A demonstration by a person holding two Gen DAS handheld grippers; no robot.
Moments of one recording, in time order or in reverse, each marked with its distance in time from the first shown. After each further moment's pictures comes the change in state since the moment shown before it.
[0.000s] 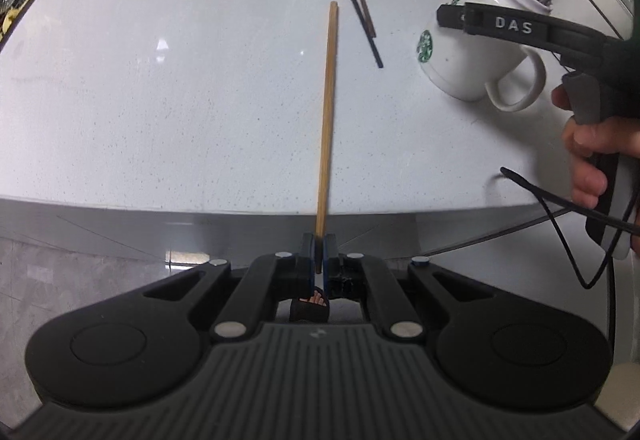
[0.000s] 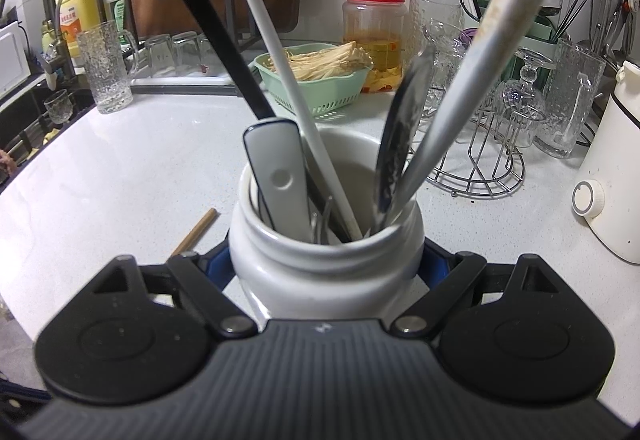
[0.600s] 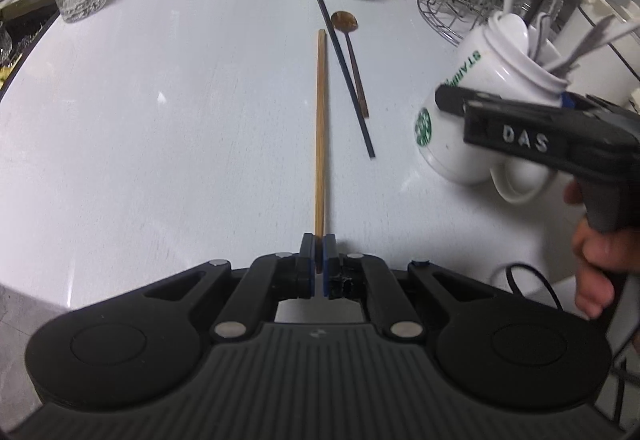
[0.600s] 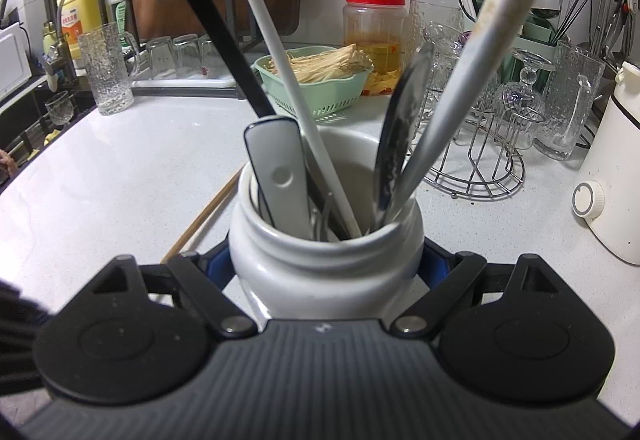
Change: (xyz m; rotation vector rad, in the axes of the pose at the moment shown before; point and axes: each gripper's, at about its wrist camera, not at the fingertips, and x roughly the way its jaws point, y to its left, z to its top) left arm 0.012 -0.026 0.052 0.029 -0.118 0.043; right arm -0.001 -0.001 -0.001 -0.003 -0.010 0.003
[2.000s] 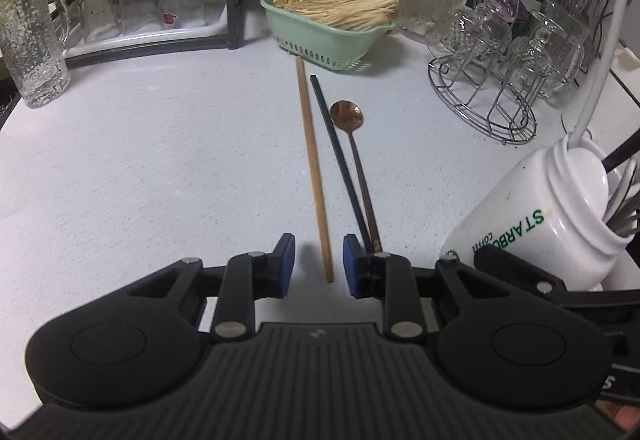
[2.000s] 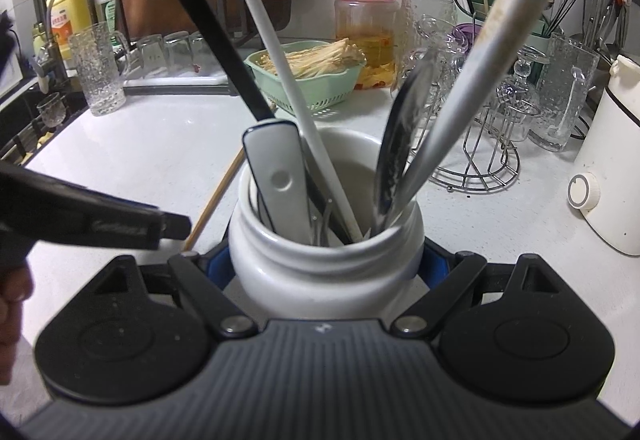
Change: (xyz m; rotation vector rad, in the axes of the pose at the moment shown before) left arm 0.058 -0.006 0.094 0.059 -0.140 0.022; right arm 0.001 0.002 0.002 0.020 0.021 -0.018
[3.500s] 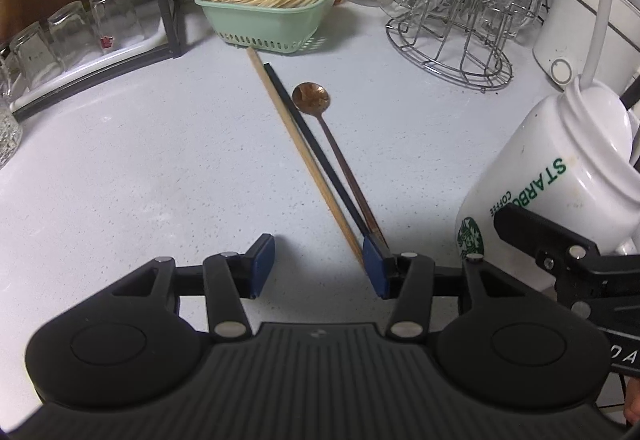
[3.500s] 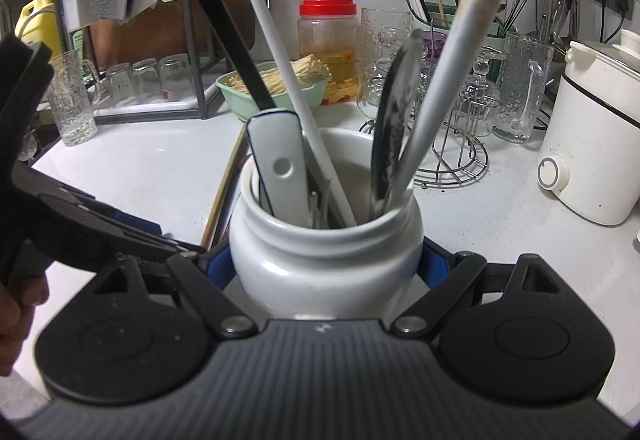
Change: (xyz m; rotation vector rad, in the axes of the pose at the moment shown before) left arm 0.022 -0.003 0.004 0.209 0.053 -0.053; right arm -0.008 0.010 -0.017 0.087 -0.085 -0.114
